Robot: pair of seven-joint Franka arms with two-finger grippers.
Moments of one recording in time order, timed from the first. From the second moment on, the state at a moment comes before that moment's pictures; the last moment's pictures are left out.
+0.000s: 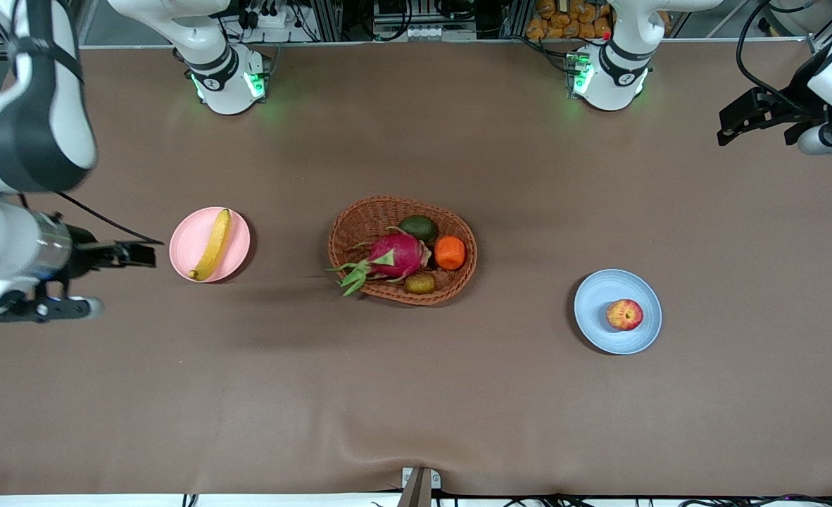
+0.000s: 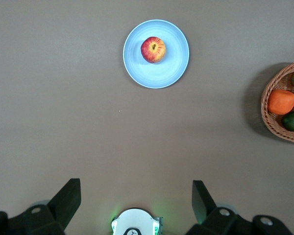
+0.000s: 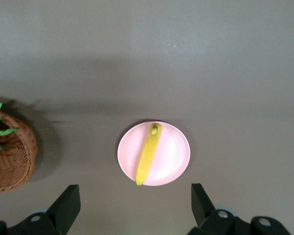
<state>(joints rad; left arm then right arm) -0.09 -0.06 -0.03 -1.51 -0.01 1.37 -0.12 0.06 0.41 0.02 -1.19 -0.01 1.39 0.03</state>
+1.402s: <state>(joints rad) -0.09 -0.05 -0.03 -1.51 -0.01 1.37 -0.12 0.00 -0.05 0.02 -1.54 -0.06 1.45 -0.01</state>
